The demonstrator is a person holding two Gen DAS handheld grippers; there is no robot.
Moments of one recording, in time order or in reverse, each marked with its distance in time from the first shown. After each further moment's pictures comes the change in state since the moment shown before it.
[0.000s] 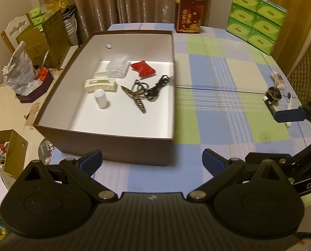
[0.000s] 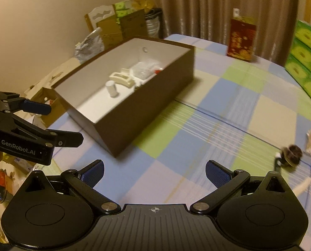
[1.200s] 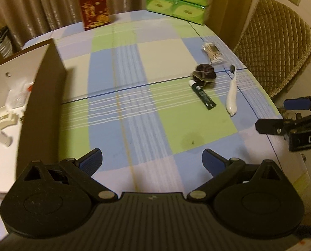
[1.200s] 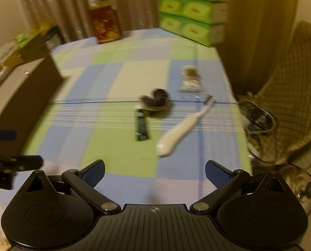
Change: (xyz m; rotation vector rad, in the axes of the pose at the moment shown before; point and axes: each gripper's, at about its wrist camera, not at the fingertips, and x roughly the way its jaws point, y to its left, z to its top) left arm 0.076 -0.183 0.032 0.251 0.056 -0.201; right arm -0.060 -0.188 -0.089 0.414 -0.018 -0.340
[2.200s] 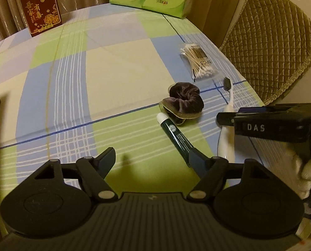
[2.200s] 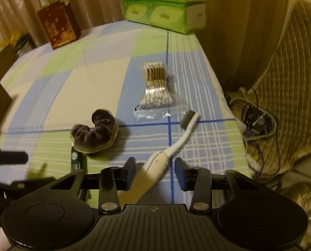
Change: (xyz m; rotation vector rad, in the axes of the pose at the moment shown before) left arm 0.134 -0.048 0.079 0.025 0.024 -0.109; right arm 0.123 -0.061 0.055 0.059 0.011 -0.058
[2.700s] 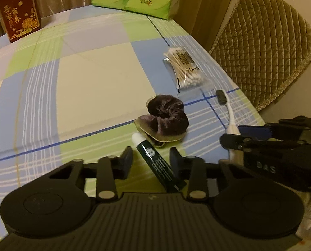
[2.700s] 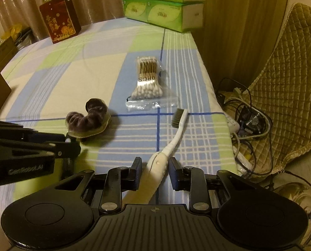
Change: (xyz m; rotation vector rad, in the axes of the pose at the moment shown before) left arm 0.037 -0.020 0.018 0.029 -0.019 -0.055; right arm -0.010 -0.009 -0.013 -0.023 0.004 -0.011
